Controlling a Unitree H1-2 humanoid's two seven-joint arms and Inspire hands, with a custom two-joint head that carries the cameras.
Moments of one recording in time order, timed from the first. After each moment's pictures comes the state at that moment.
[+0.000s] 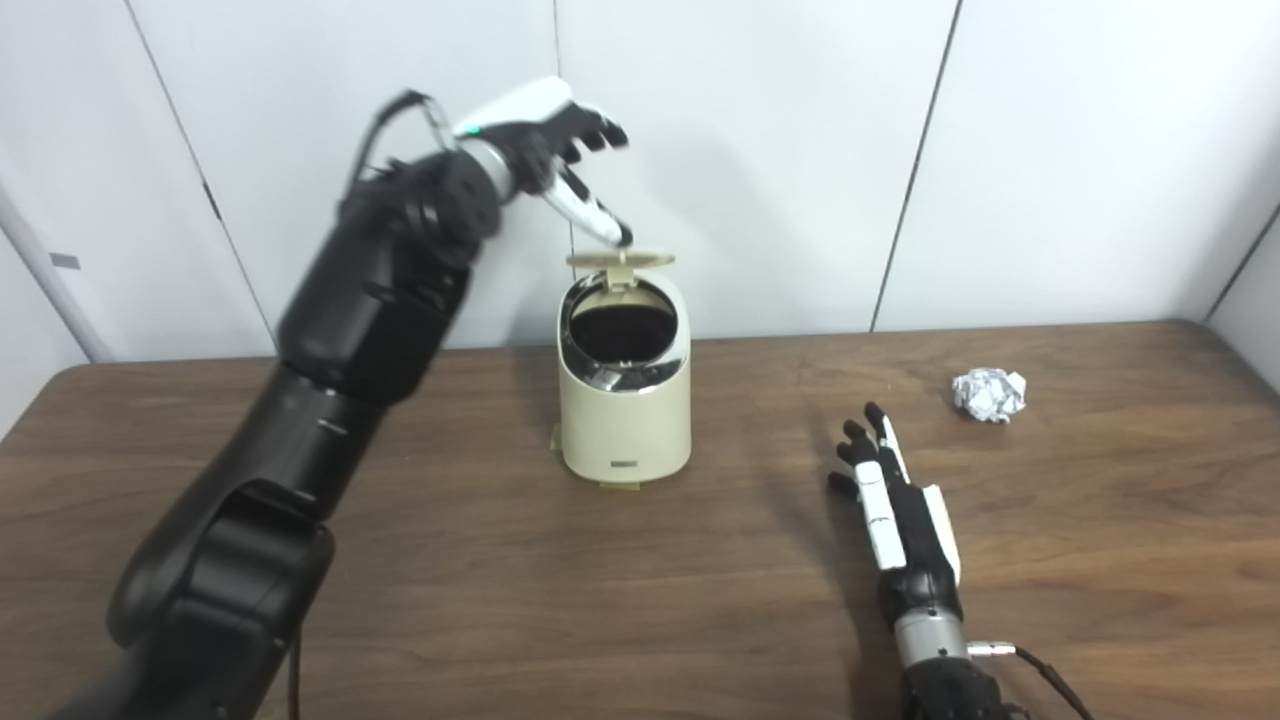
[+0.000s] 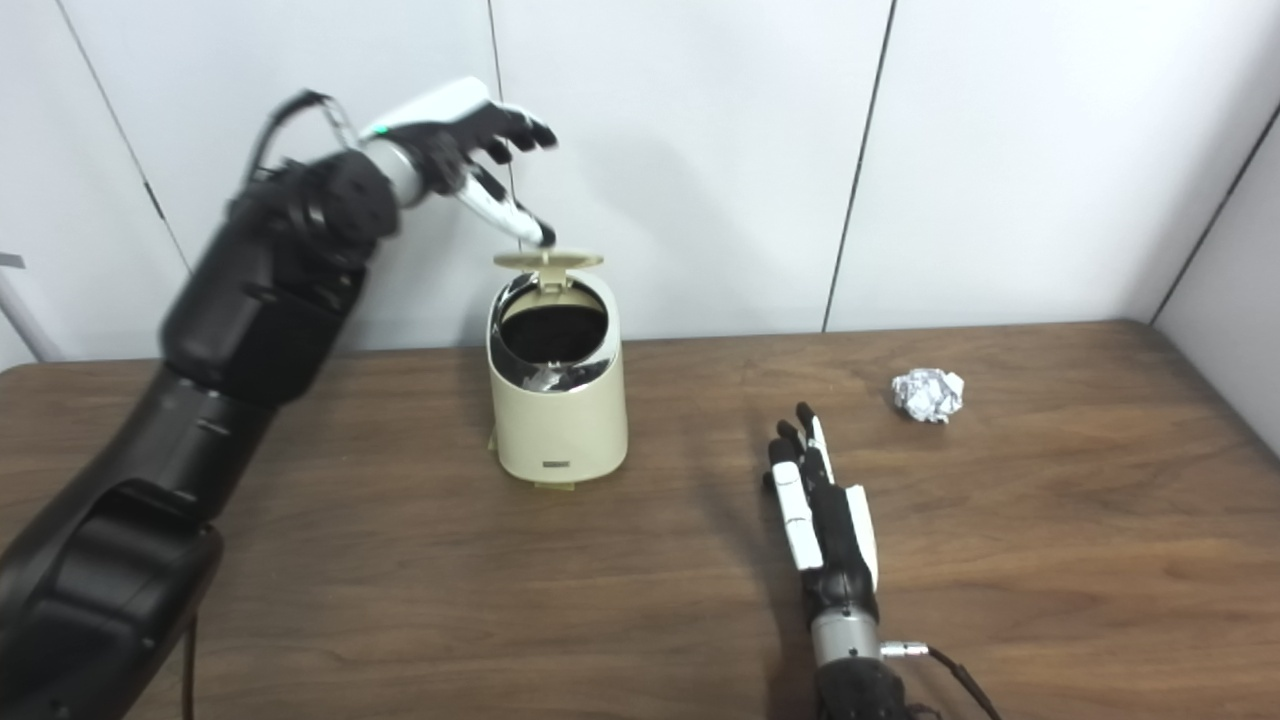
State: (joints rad) left arm -1.09 0.28 -0.25 0.26 0.68 0.46 -0.62; right arm -0.09 0.04 0.01 0.01 -0.14 0.08 -0.15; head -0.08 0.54
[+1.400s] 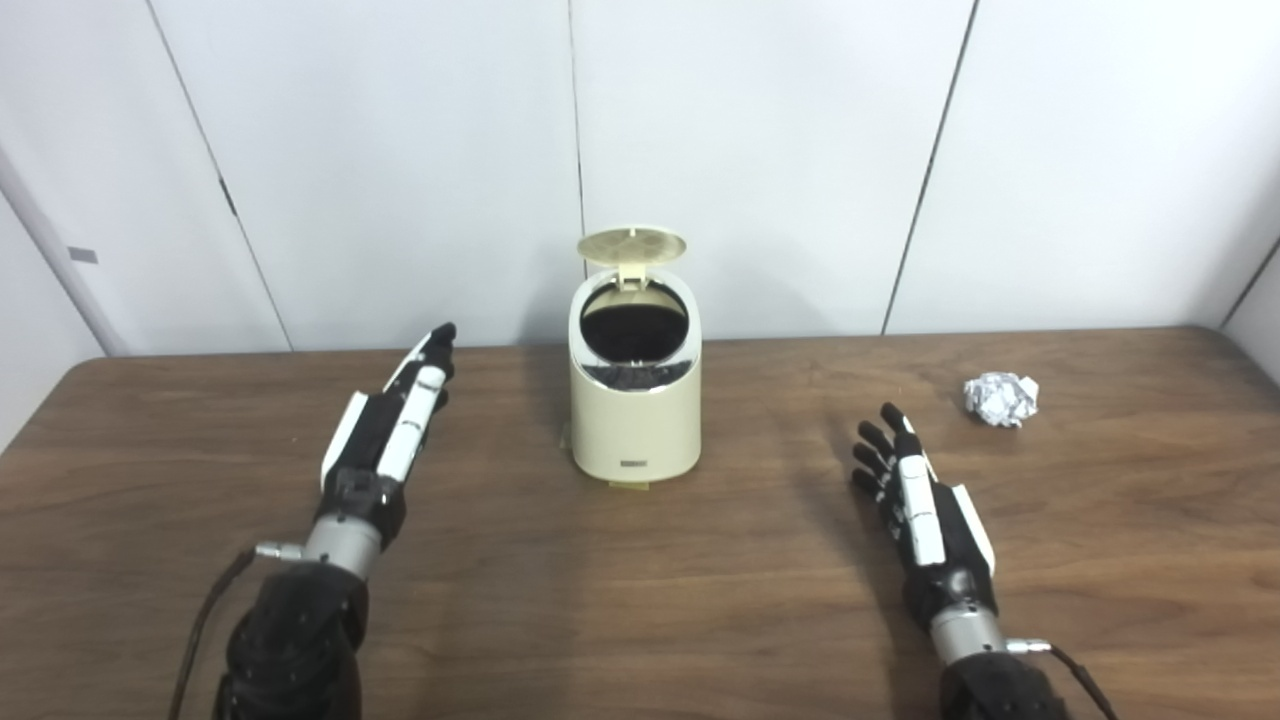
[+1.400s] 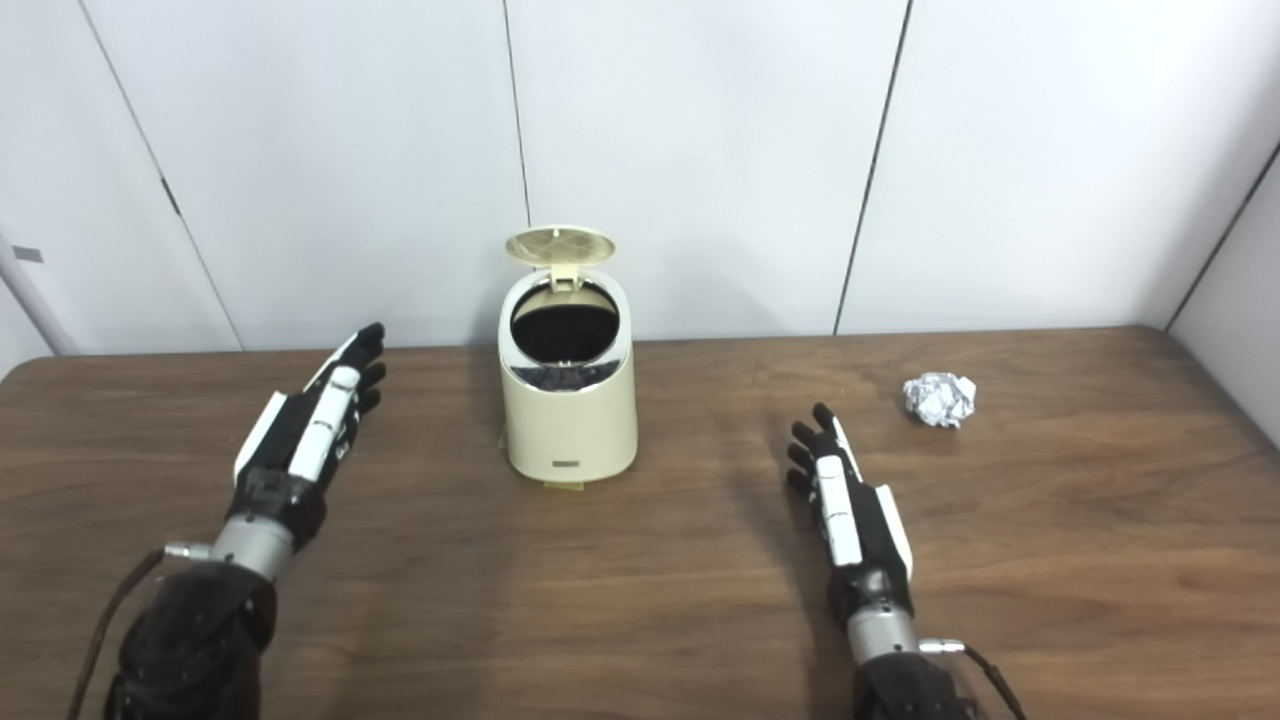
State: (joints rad) left arm -0.24 0.05 0.17 -0.14 0.07 0.26 -0.21; right arm -0.10 -0.05 -0.06 -0.03 0.03 0.12 -0.04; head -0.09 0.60
